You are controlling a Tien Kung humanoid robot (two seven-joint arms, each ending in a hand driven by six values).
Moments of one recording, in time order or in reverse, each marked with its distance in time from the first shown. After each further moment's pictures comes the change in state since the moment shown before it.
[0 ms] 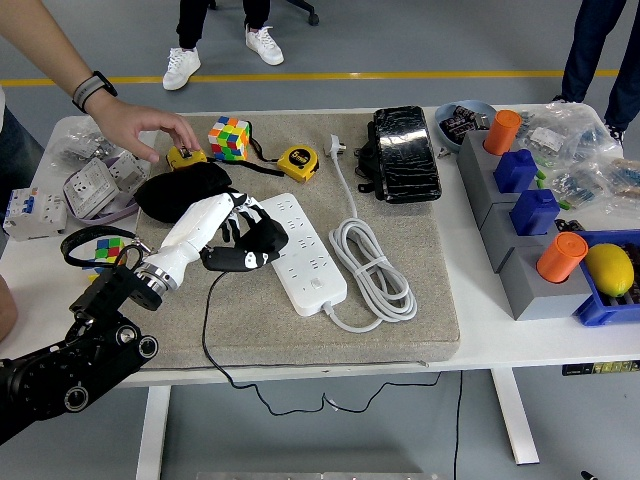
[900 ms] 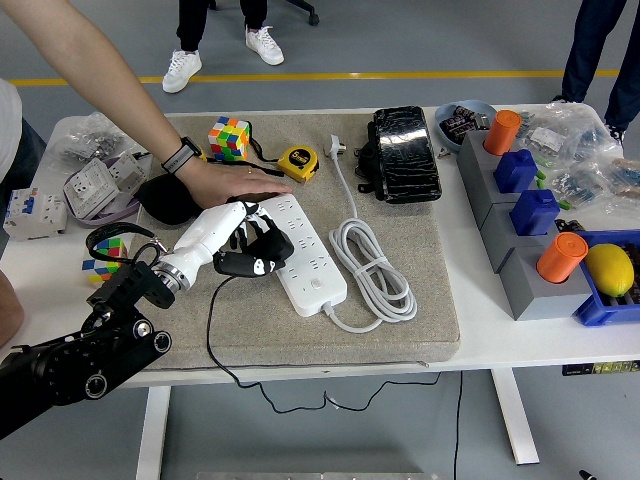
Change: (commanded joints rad) left arm -0.067 -0.041 0.099 0.128 -0.023 0.002 0.004; right arm 0.001 0.001 -0.001 0.002 -0.001 0.002 0.001
